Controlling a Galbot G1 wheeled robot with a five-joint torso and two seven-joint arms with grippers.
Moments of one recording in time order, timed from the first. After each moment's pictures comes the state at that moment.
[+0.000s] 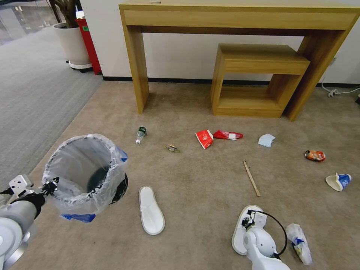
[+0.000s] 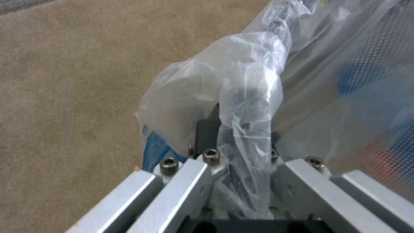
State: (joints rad) left arm 1.46 -1.21 -1.08 -2.24 -1.30 0.74 -0.63; right arm -1.27 1.43 0.53 1.44 0.41 -0.49 0.45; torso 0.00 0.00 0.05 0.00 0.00
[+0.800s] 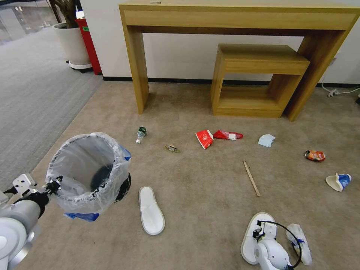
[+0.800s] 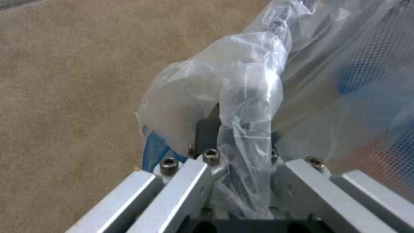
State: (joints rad) left arm 1.46 -1.24 -1.06 -2.28 -1.28 0.74 -0.64; right arm -1.34 1.36 0.53 1.44 0.40 -0.52 0.43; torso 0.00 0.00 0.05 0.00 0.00
